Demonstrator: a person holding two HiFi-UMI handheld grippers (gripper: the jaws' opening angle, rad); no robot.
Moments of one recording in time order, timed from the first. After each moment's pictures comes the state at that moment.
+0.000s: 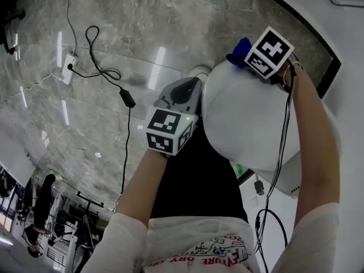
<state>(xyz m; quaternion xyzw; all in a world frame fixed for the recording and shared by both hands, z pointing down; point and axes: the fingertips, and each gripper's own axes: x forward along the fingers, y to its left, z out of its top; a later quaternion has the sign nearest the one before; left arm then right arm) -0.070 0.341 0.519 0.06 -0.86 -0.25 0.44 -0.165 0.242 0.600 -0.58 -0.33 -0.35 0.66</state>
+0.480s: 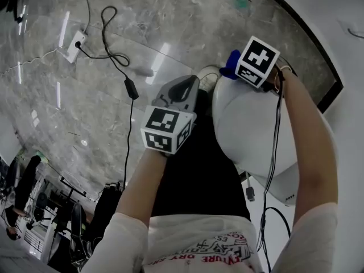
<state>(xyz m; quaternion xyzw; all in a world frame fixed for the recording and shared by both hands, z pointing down) -0.017 0.397 0.512 -0.02 -0.87 -0.27 0.42 -0.080 0.295 0.597 -0.64 -0.22 -0.40 0.62</state>
